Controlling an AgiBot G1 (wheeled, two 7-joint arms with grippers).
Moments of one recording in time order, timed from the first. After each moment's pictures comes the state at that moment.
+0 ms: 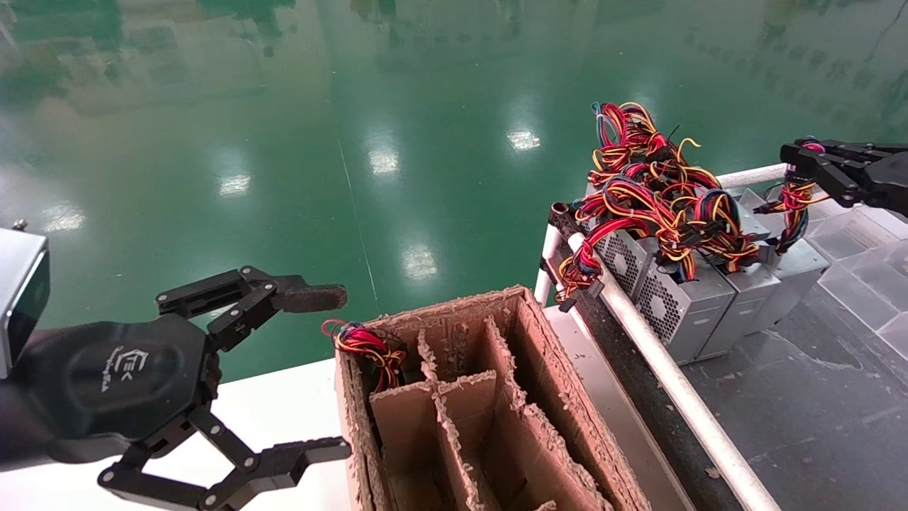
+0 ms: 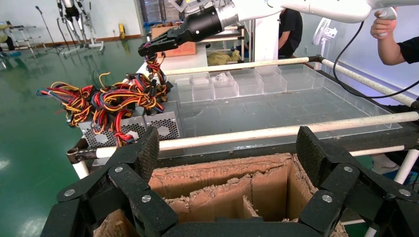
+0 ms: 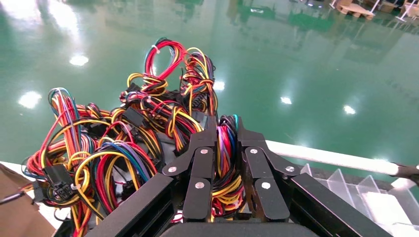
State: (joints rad) left arm -1.09 0.58 0.36 -1.27 0.68 1.47 -0.14; right arm 1.46 -0.54 -0.66 0.79 -0.98 -0.83 0.25
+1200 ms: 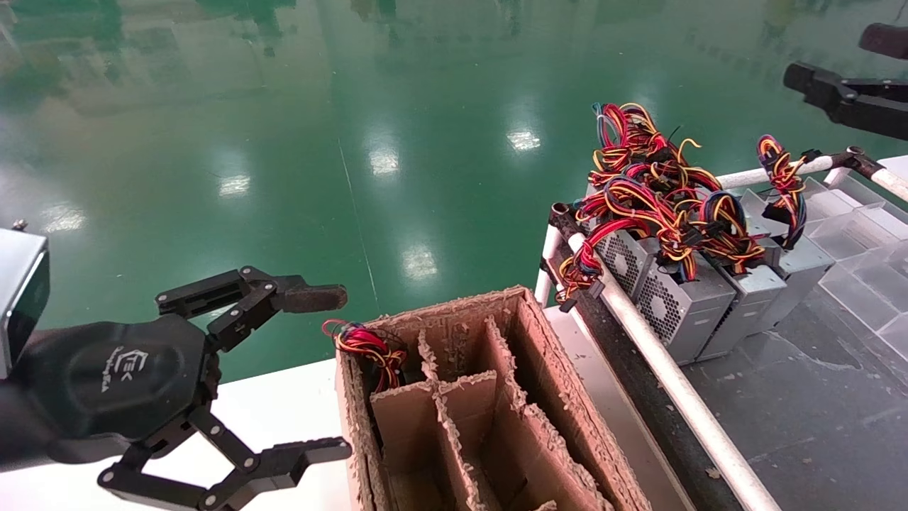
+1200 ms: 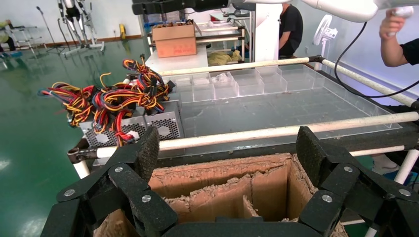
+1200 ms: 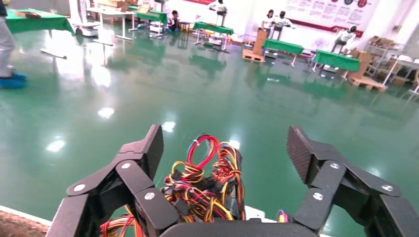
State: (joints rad) left arm -1.09 0.58 0.36 -1.27 0.68 1.46 -0.14; right arm 1.40 -0.49 -0.54 0.90 -0.80 -0.88 0.16
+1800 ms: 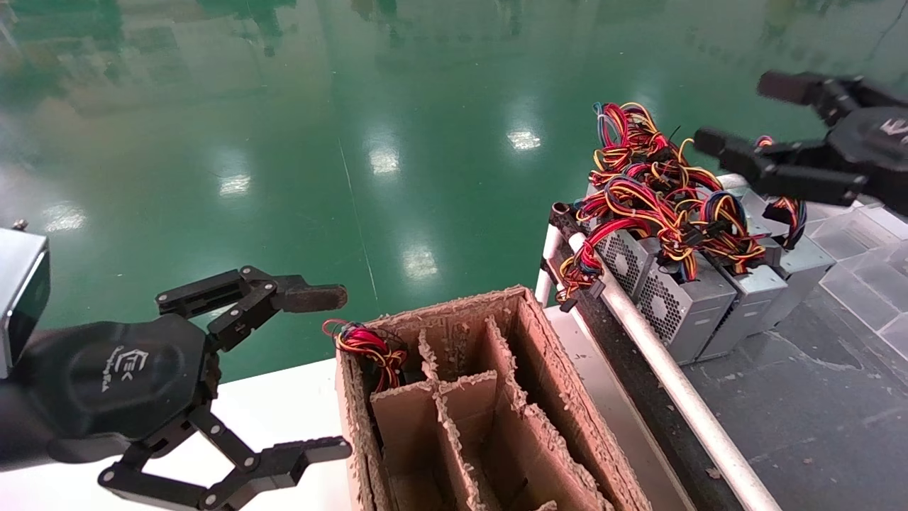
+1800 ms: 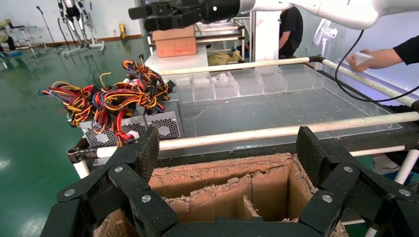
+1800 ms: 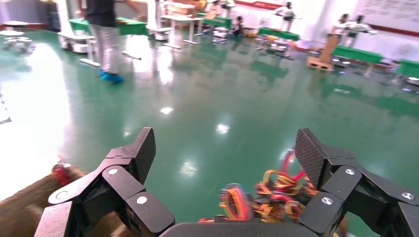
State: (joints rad) left arm -1.09 0.58 0.36 -1.27 0.68 1.46 -0.14; right arm 1.31 -0.52 -0.45 1.02 -0.76 -1.05 0.15
